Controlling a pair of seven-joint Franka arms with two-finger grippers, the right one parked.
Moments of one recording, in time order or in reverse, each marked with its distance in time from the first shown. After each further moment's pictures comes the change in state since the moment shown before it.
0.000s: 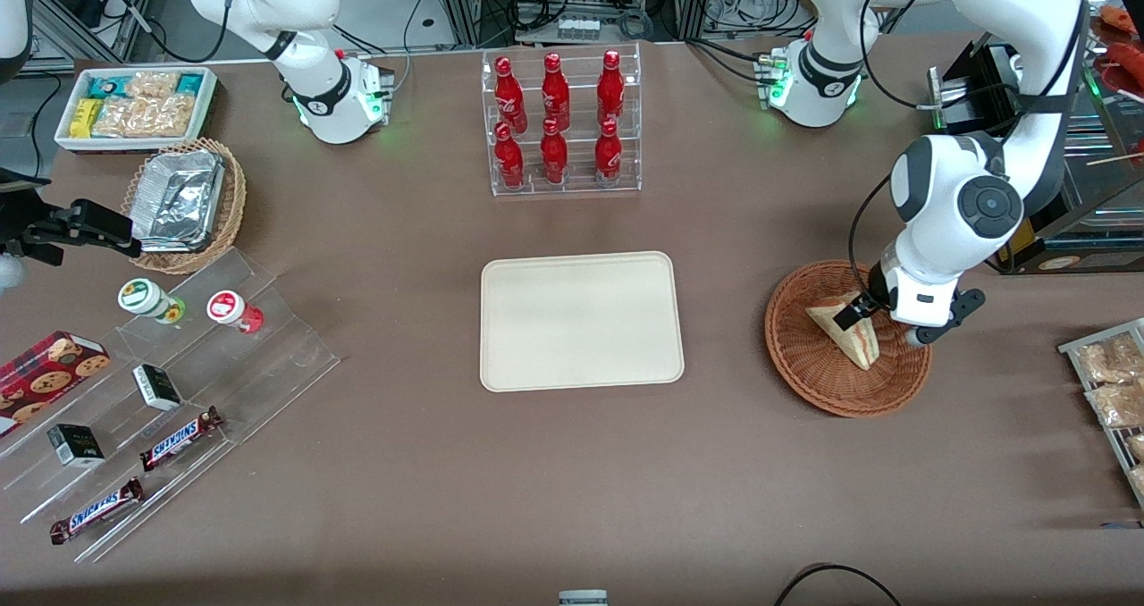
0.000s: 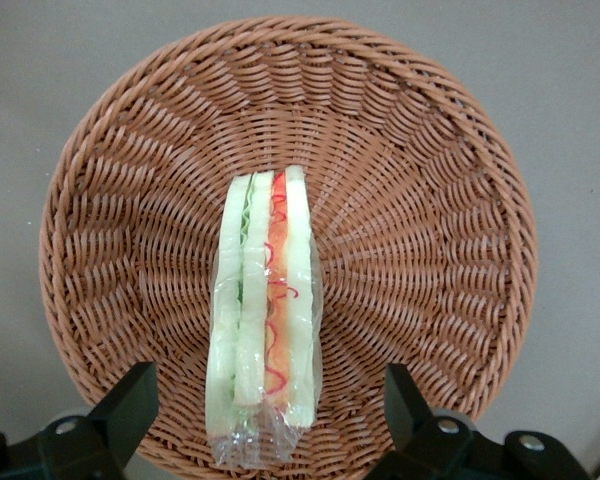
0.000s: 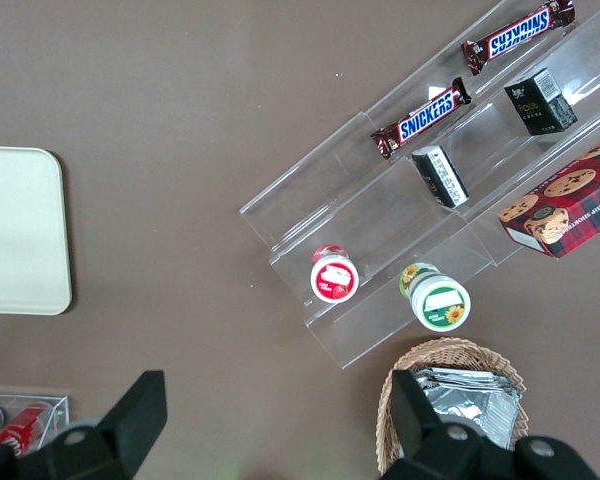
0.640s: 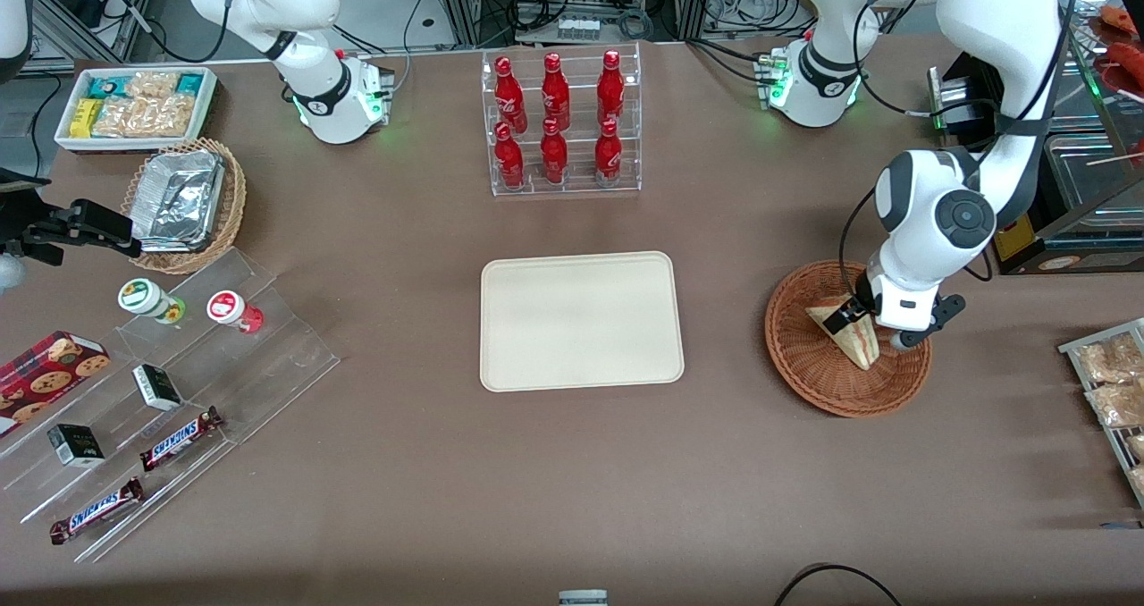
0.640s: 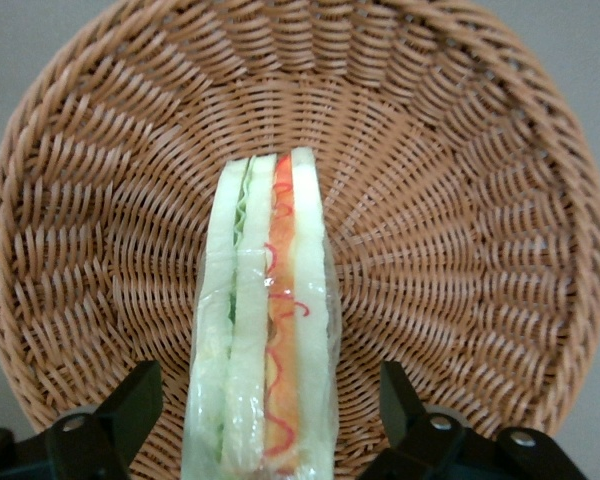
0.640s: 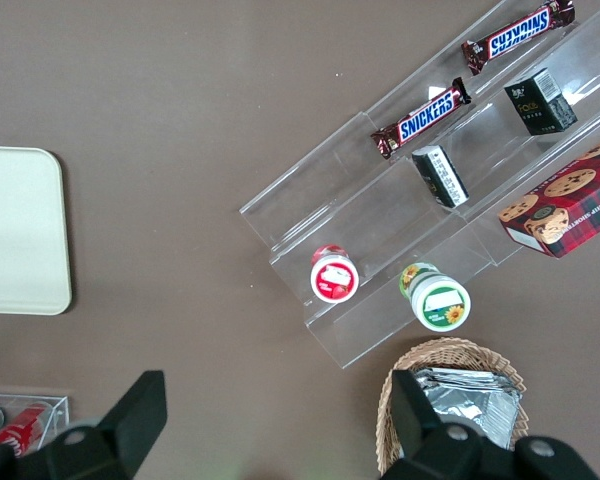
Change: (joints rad) arm 0.000 0.076 0.000 -0.040 0.000 0.112 -0.008
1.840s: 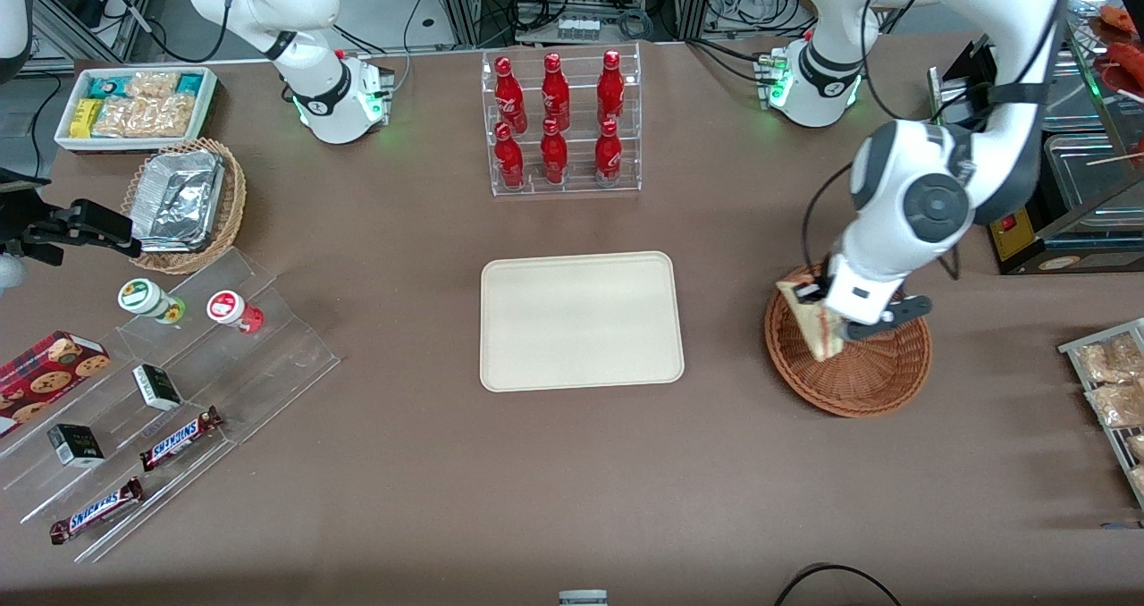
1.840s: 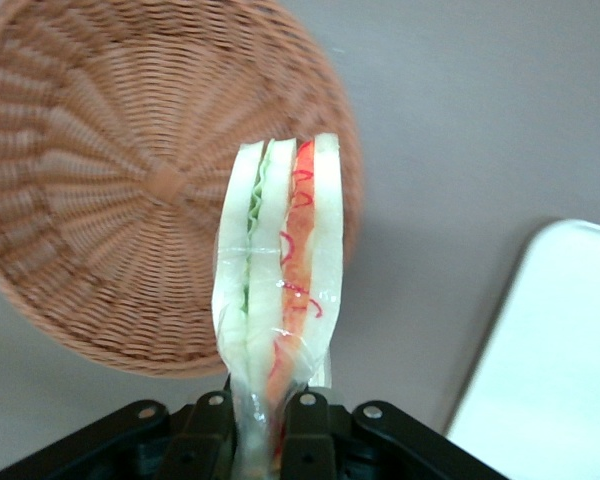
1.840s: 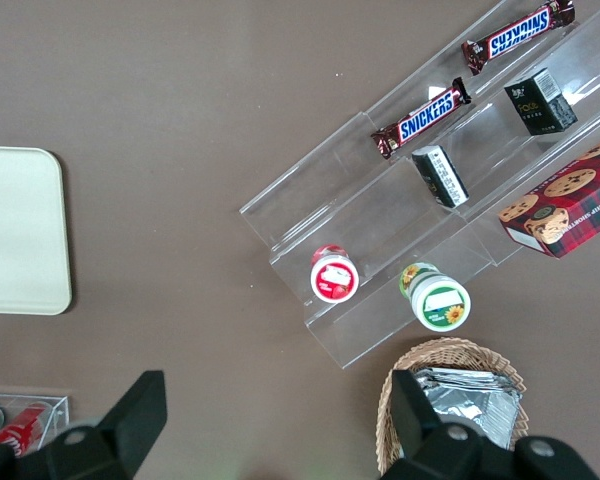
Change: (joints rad) arm -0.019 -0.059 -0.194 0.251 0.002 -0.409 0.093
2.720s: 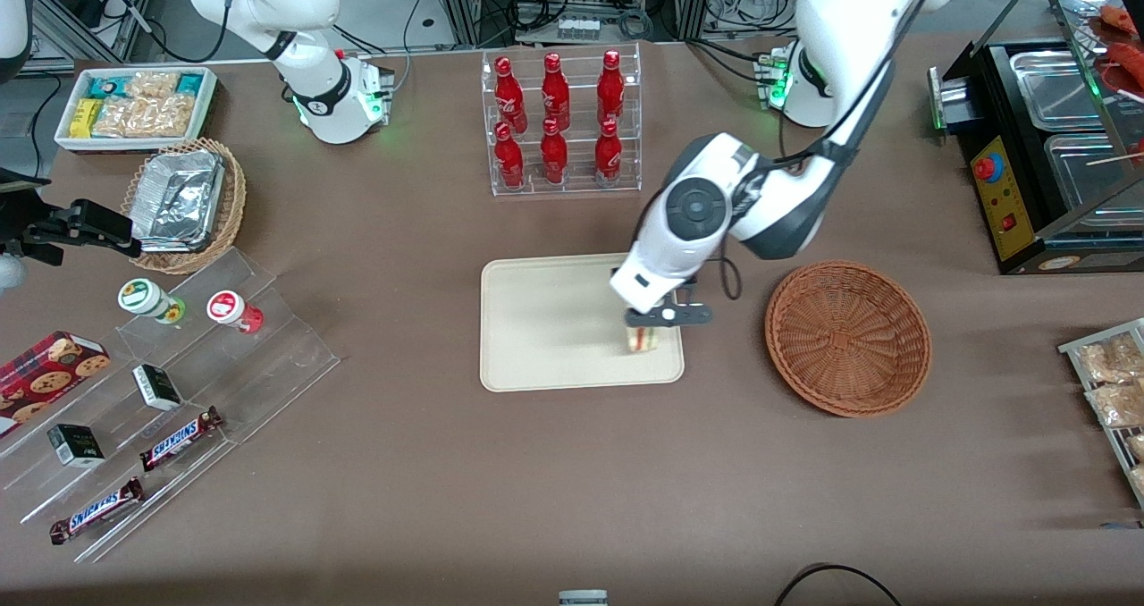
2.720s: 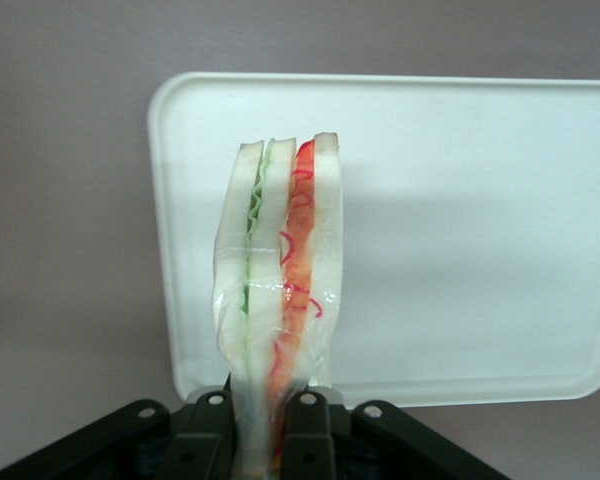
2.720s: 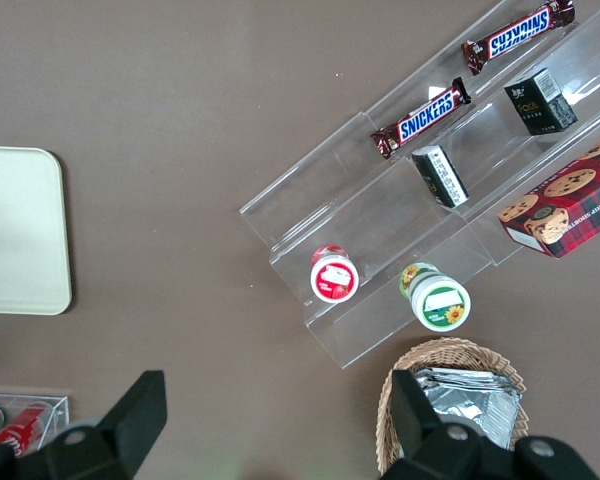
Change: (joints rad) arm -0.250 0.326 -0.153 0.360 0.004 -0.019 -0.133
